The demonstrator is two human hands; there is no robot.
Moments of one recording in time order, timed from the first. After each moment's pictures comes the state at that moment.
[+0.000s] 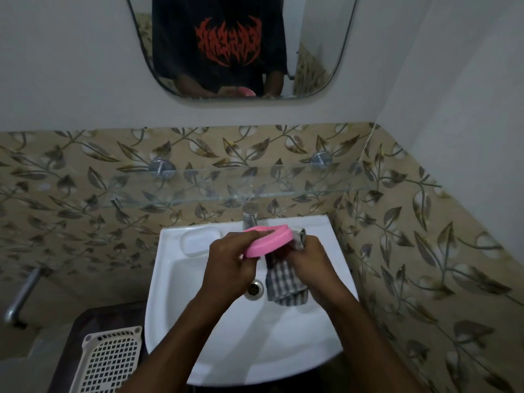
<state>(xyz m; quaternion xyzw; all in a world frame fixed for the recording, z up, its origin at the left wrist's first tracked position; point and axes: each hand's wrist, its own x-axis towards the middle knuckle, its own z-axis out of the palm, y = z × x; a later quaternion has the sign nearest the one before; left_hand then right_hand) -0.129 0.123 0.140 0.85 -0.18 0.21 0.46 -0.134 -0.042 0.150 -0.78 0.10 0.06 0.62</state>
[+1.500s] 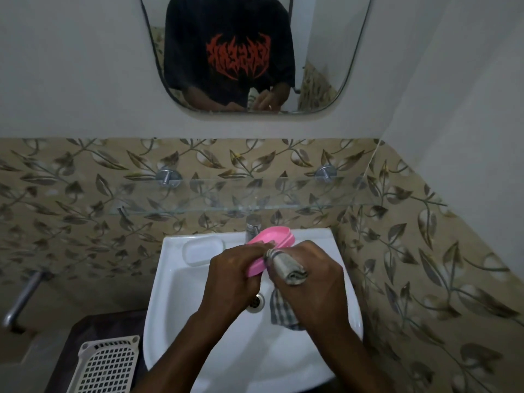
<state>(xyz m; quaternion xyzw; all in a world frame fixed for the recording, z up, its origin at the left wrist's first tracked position) -0.130 0.126 0.142 0.86 -0.19 0.22 0.41 -0.158 -0.026 0.156 -0.88 -0.07 -0.28 0.38</state>
